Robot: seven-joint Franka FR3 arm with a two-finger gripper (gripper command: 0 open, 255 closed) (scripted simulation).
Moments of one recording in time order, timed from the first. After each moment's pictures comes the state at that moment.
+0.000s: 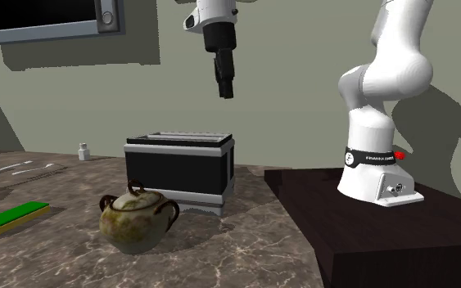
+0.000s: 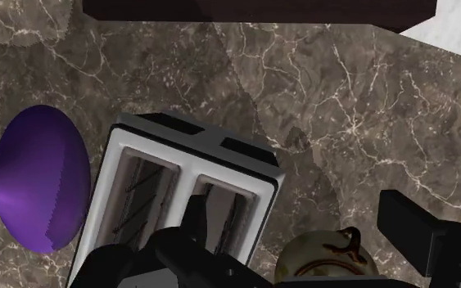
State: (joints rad) arm 0.02 -0.27 0.08 -2.31 -0.05 1.92 0.06
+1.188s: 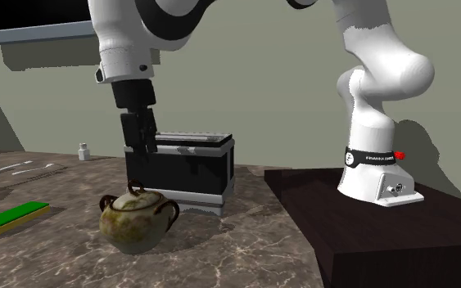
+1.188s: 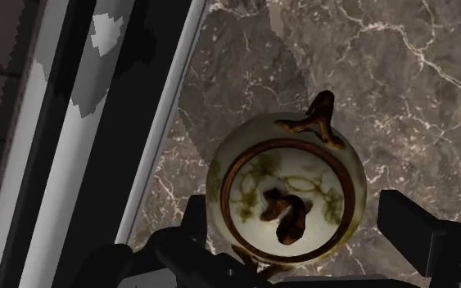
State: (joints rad) arm 0.08 0.42 0.13 -1.78 -0.09 2.08 0.18
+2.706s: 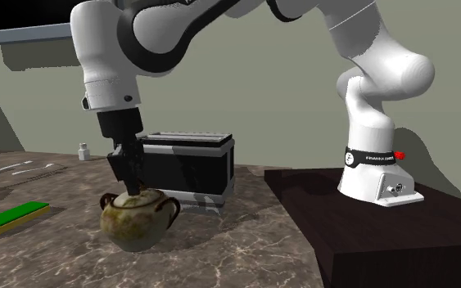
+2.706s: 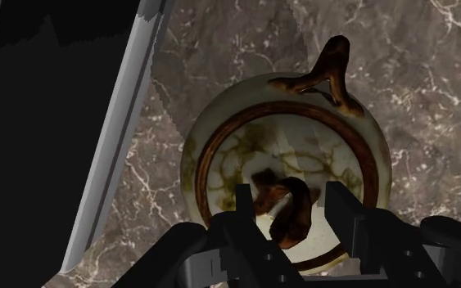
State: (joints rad) arm 0.10 0.58 0.12 -1.68 -0.11 2.13 0.20
